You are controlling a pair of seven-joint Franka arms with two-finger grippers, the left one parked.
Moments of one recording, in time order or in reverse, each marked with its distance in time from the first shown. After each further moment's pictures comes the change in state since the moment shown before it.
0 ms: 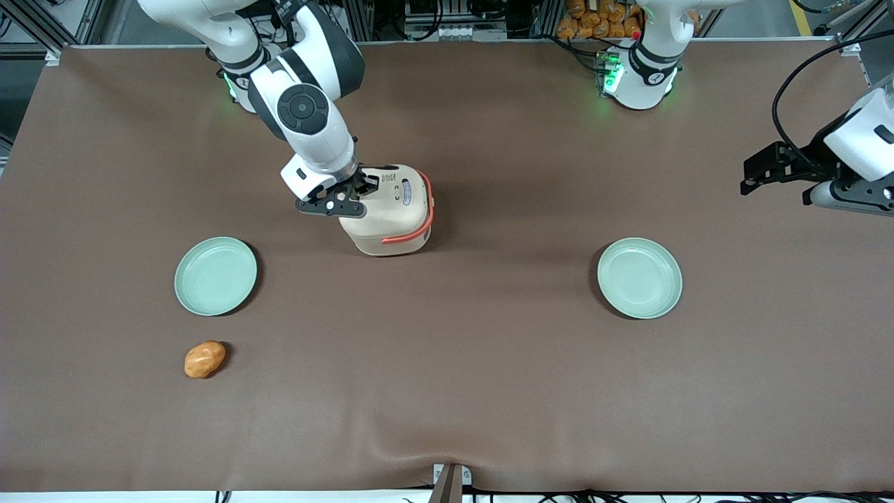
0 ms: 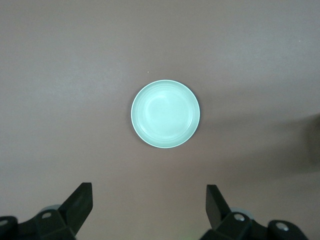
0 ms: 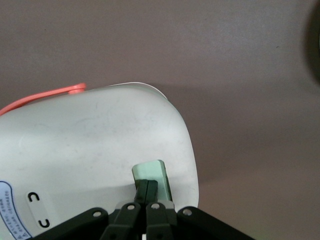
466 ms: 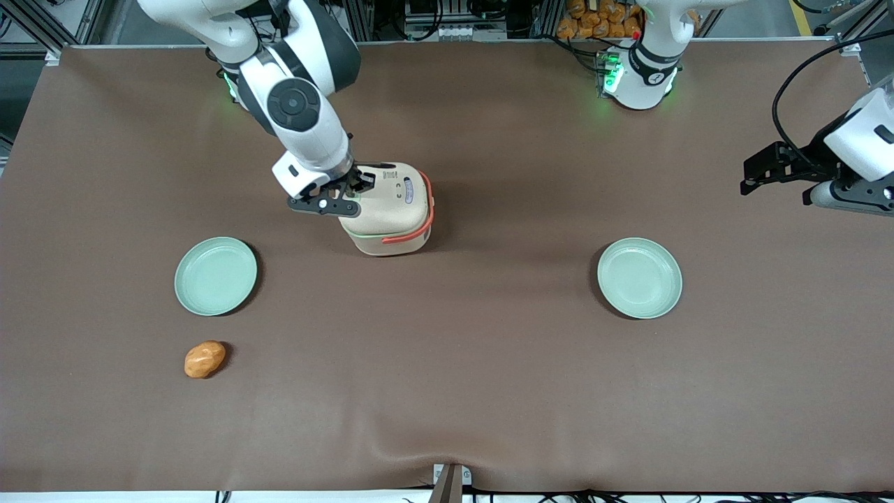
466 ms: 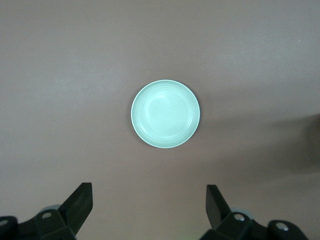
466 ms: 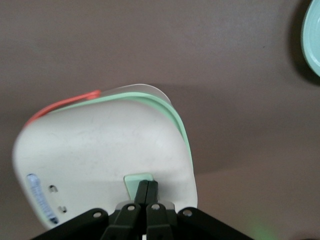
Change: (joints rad) arm -0.008 -0.015 -0.016 0.159 0.052 -0.188 0.005
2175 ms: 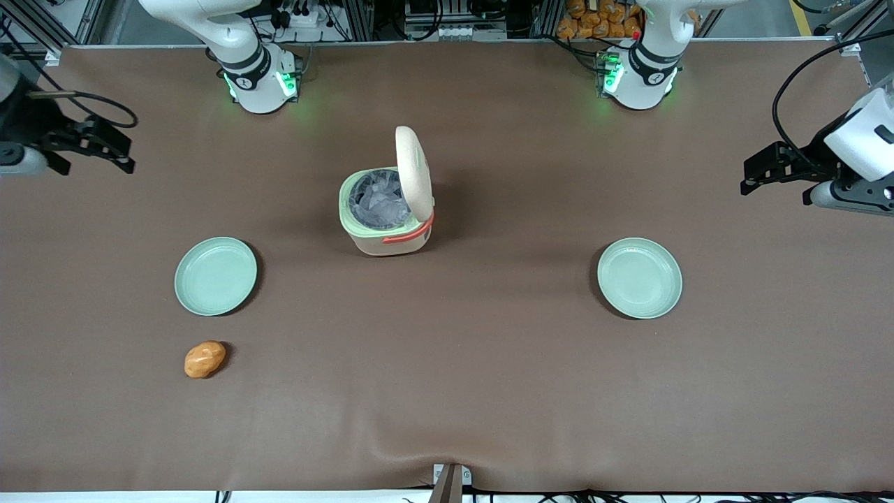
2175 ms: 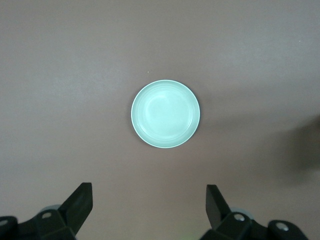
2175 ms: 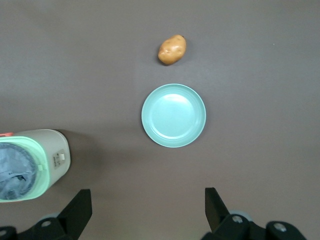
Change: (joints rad) arm -0.146 -0.204 -0.433 0.306 -0.095 -0.374 -0.715
